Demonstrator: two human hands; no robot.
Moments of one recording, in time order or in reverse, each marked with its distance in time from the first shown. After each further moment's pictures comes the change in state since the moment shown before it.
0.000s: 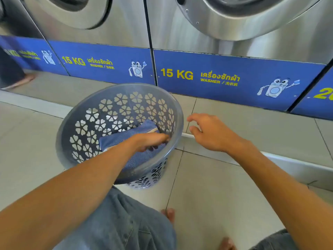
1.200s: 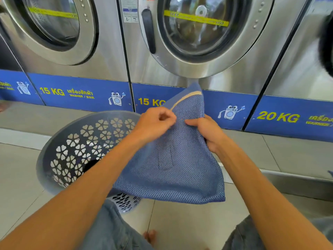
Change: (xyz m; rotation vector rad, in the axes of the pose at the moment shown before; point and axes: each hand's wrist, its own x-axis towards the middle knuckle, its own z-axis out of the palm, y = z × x) left_hand -0.110 0.115 0.013 -0.153 0.597 0.663; right_hand -0.039 -0.012 -0.077 1.168 0.235 0.379
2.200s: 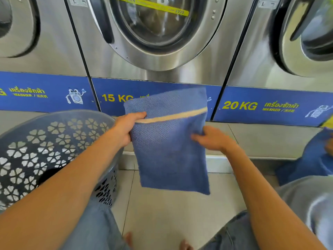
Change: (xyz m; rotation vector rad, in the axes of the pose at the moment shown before) left_hand 0.058 -0.031 0.062 -0.772 -0.114 -0.568; right_hand -0.009 0.036 -0.131 -1.026 0.099 0.060
